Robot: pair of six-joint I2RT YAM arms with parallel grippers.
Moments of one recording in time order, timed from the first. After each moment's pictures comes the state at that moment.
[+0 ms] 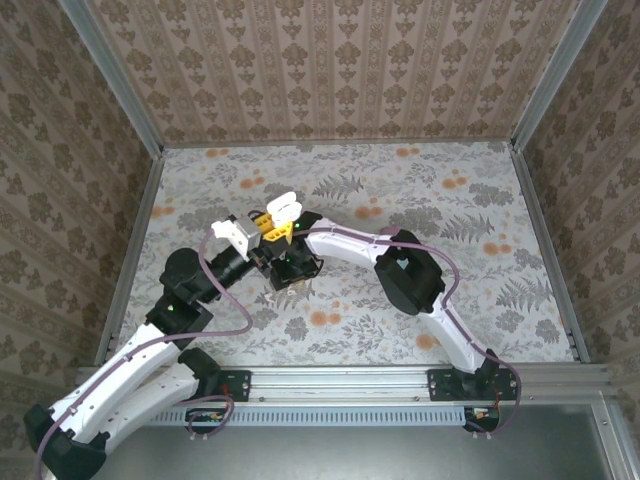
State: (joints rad) left arm -0.72 0.67 0.61 0.26 0.23 0.05; right arm 0.90 2.34 1.94 -0.96 -0.23 0.43
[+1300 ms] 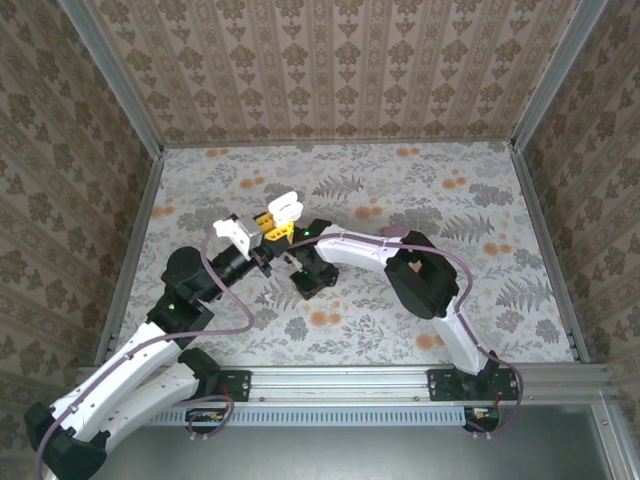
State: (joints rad) left arm -0.72 0.69 0.62 0.26 0.23 0.05; right arm 0.89 2.18 1.68 -1.02 -0.07 0.27
